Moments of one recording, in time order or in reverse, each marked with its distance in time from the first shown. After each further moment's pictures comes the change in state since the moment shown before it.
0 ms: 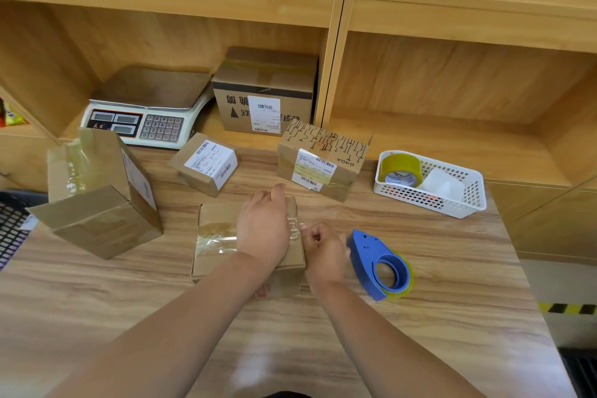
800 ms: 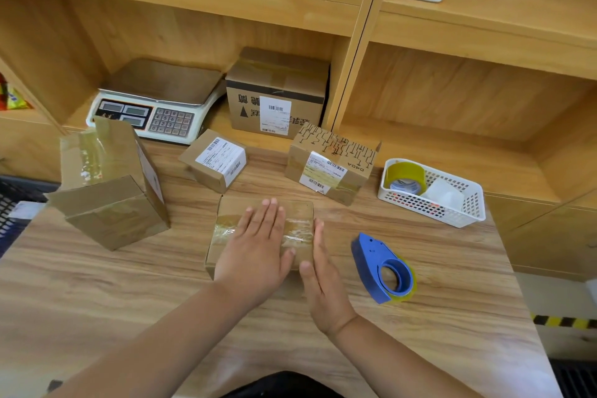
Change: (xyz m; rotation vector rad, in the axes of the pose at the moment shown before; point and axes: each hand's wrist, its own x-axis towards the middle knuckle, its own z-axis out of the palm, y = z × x) left_hand -0.051 -0.050 -0.001 0.228 -0.119 0.231; right_hand -0.050 0.010 -0.009 0.126 -0.390 -0.454
